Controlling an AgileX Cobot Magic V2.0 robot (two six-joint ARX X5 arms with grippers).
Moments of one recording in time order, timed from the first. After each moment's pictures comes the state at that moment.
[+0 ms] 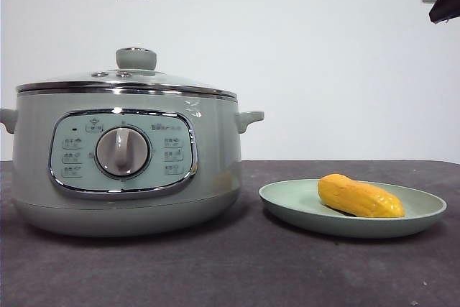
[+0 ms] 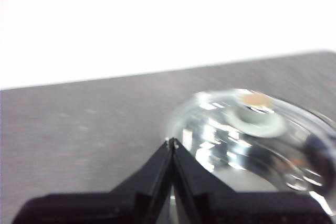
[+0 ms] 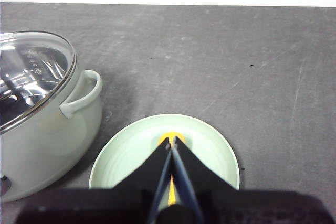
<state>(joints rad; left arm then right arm) -0.33 0.25 0.54 -0.42 -0.18 -0.03 0.48 0.61 0.56 -0.29 0.13 0.11</state>
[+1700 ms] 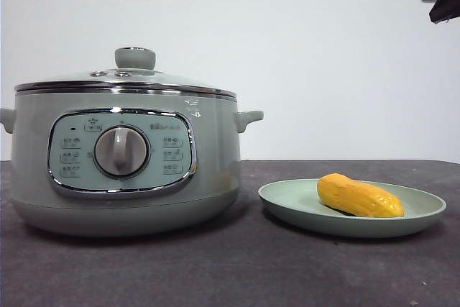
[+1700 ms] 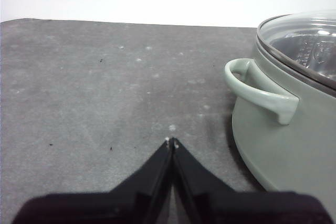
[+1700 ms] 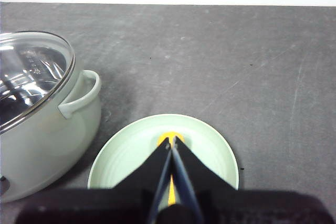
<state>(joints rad) -0.01 0.01 0.02 -0.18 -0.08 -0.07 0.48 0.61 0.56 -0.29 0.13 0.11</state>
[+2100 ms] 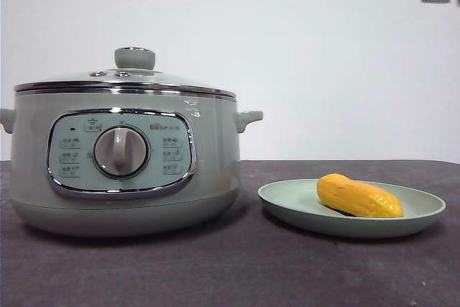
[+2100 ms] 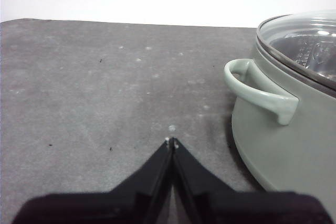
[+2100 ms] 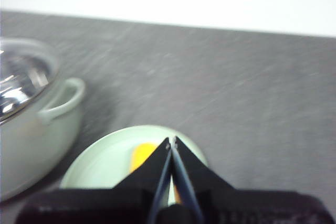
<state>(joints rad) -0.01 0.01 0.02 -0.18 -0.08 -0.07 0.39 0.48 0.51 -0.29 0.13 0.00</state>
